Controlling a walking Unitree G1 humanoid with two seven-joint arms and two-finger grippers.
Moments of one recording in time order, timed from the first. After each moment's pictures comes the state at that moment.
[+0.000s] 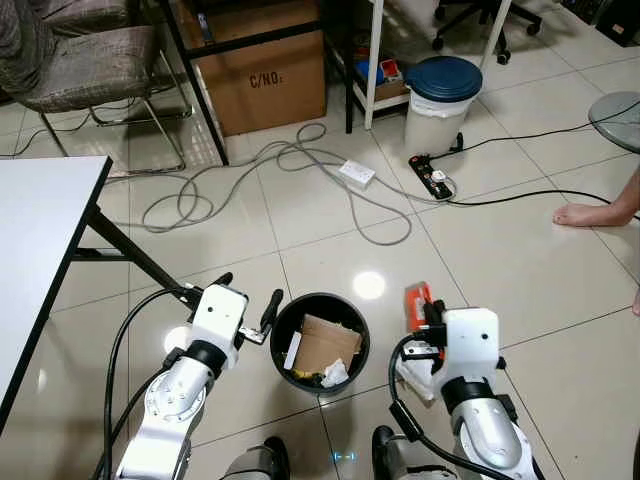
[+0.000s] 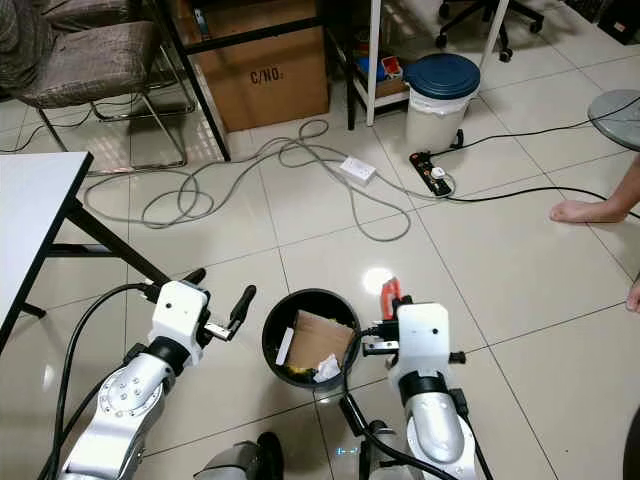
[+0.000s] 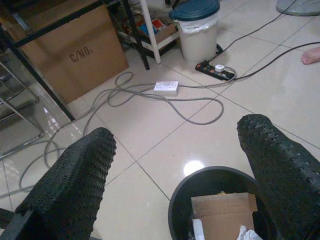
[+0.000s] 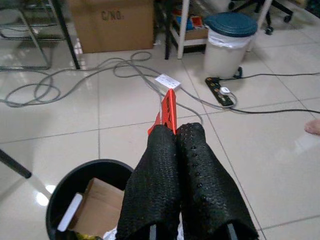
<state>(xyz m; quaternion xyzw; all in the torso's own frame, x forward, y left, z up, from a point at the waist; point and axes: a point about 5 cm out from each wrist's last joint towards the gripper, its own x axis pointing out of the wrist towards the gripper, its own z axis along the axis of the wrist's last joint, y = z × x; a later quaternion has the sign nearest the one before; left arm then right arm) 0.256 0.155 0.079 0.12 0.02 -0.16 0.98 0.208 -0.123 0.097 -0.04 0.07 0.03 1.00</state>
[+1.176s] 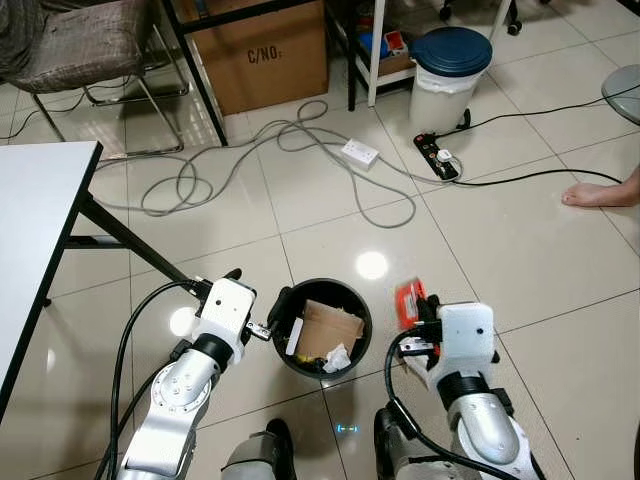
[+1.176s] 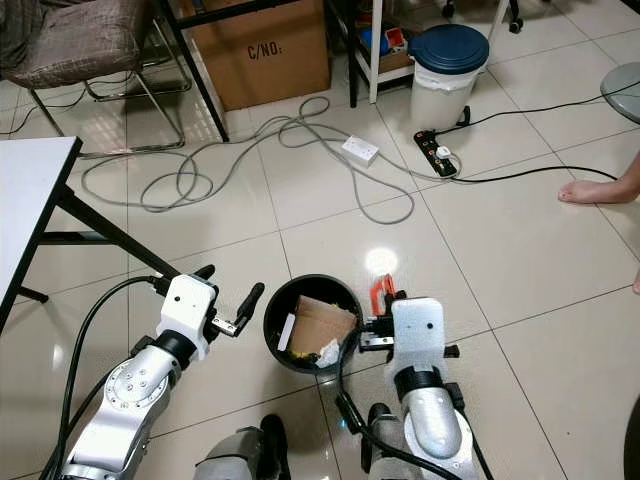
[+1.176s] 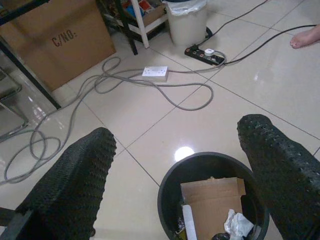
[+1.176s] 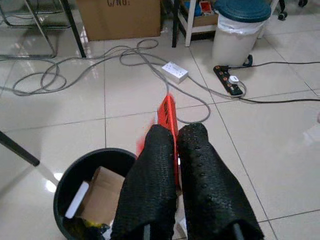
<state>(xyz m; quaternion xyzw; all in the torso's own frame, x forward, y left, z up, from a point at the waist) 0.261 0.149 0.082 0.12 0.03 -0.18 0.98 0.210 -0.122 0.102 -0.04 0.06 0.03 1.00</state>
